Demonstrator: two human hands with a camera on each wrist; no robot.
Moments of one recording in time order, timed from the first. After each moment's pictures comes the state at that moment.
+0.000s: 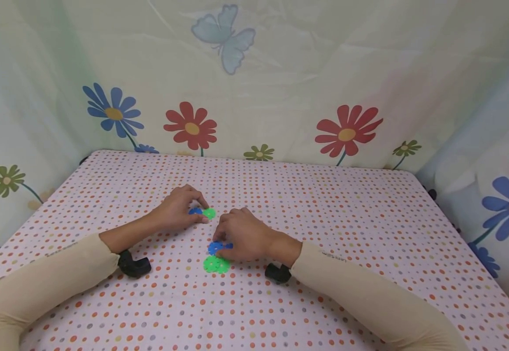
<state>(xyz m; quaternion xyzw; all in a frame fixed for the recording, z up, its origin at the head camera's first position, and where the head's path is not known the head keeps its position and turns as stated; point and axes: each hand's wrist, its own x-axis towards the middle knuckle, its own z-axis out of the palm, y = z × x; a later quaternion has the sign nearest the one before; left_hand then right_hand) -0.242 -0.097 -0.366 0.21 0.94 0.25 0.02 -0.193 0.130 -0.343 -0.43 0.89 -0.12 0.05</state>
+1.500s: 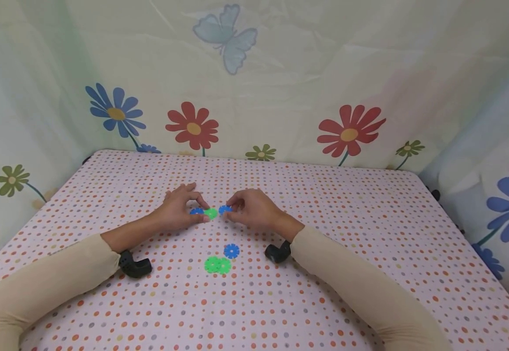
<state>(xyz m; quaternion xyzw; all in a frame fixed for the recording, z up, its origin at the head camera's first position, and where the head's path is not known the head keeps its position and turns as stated) -0.247 -0.101 -0.375 0.17 0.94 0.31 0.04 -0.250 0.144 -0.355 -0.28 0.92 -0.27 0.04</state>
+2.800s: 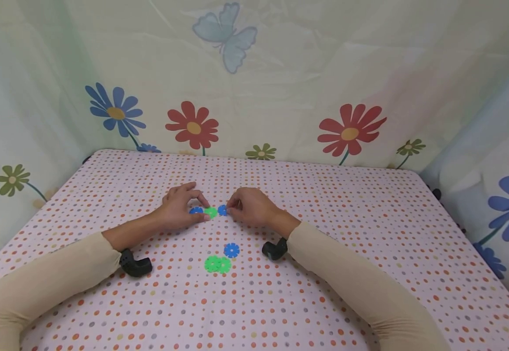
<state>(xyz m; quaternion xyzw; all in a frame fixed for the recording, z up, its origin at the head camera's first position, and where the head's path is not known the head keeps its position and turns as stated) -0.244 -0.099 -0.372 0.15 0.94 0.30 0.06 -0.259 0.139 -0.358 -0.30 0.92 -0.24 0.04</state>
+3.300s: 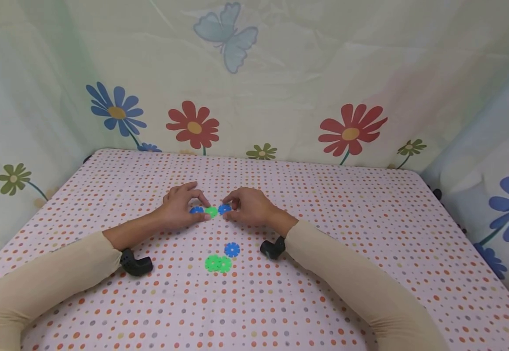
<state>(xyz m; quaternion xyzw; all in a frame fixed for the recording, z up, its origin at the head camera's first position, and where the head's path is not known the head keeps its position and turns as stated) -0.244 -0.099 -0.372 0.15 0.94 0.30 0.06 -0.261 0.135 -0.356 -0.30 0.92 -0.25 0.07</state>
